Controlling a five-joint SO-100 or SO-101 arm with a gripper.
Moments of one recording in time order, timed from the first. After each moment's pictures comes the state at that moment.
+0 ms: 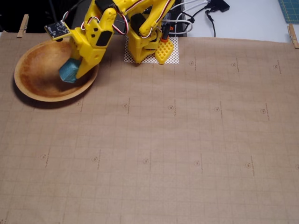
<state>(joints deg) 55.6 134.0 149.9 42.4 89.4</state>
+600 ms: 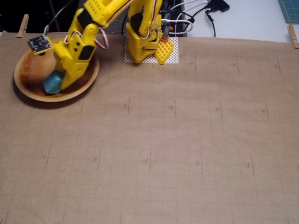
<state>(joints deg) 59.2 104.7 138.8 25.9 89.4</state>
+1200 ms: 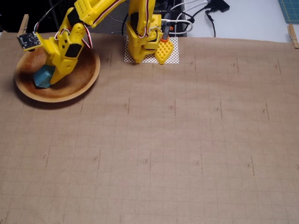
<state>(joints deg) 64.4 99.5 135.4 24.7 83.7</state>
